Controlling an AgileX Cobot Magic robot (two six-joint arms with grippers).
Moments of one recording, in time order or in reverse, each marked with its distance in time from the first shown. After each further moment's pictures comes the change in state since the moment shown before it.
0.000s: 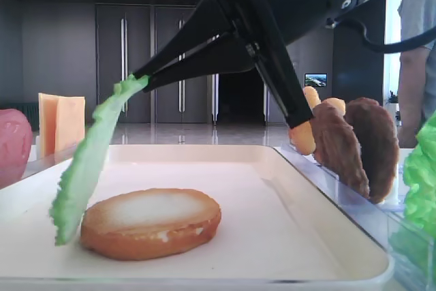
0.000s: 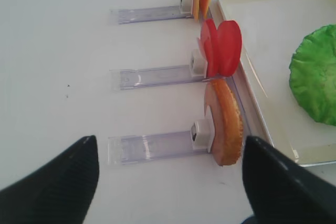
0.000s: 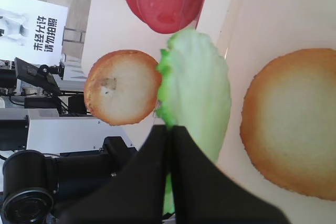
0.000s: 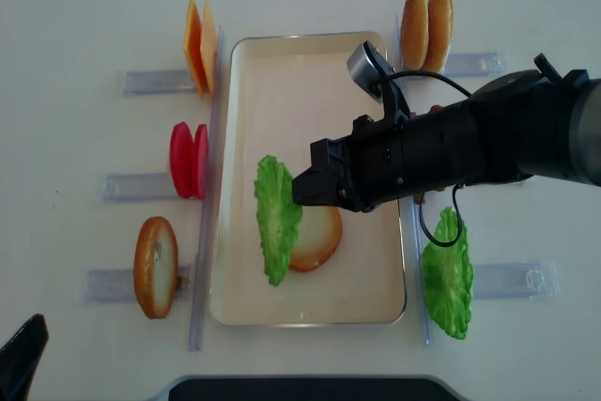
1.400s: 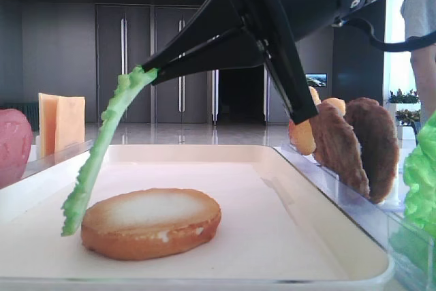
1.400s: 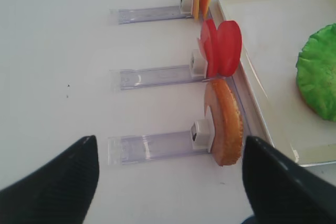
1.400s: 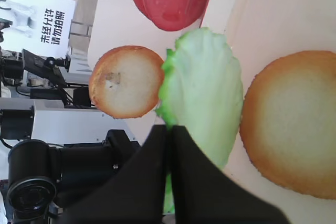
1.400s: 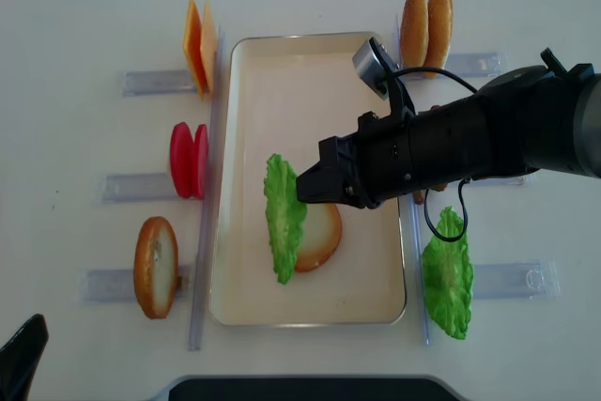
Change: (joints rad) left arm 0.000 0.000 0.000 0.000 0.000 0.000; right arm -0.036 0.005 0.000 -0.022 0.057 -0.032
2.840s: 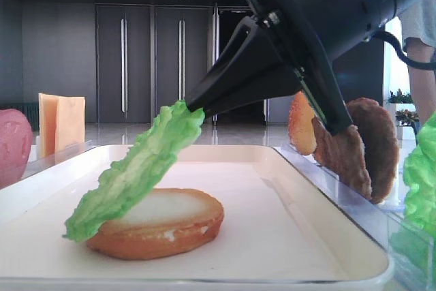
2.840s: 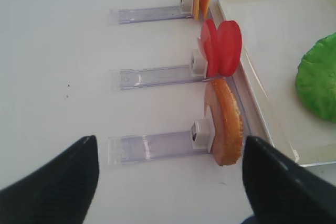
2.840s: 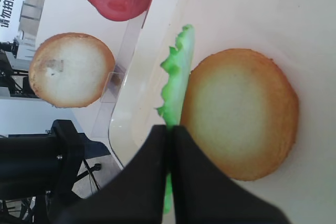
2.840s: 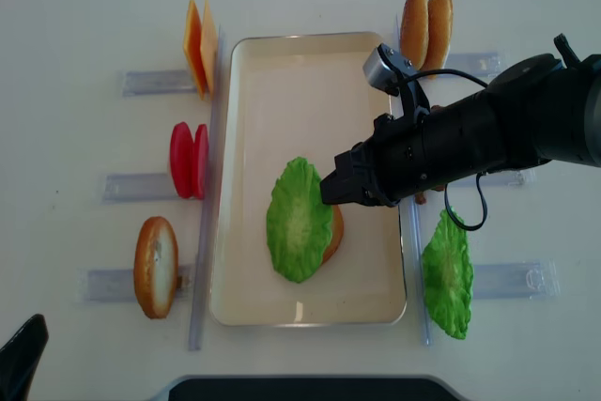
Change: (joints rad) left arm 0.000 0.000 0.000 0.001 0.000 0.000; right arm -0.053 0.000 0.000 -0.169 -0.064 0.001
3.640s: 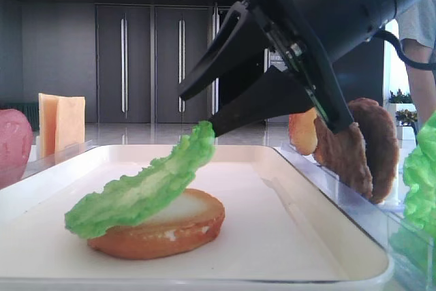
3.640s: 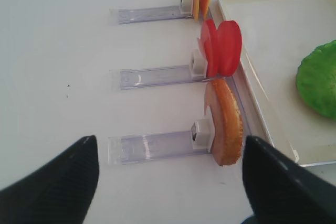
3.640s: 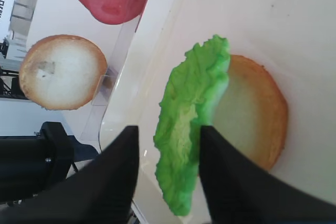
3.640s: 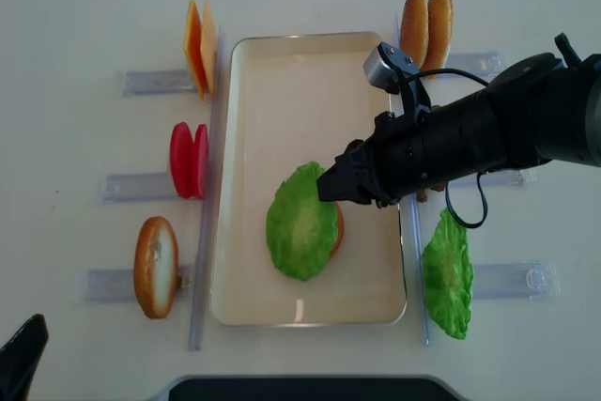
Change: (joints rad) left arm 0.000 0.000 0.000 0.000 0.000 0.000; right arm 0.000 -0.003 0.000 -0.005 -0.028 -0.022
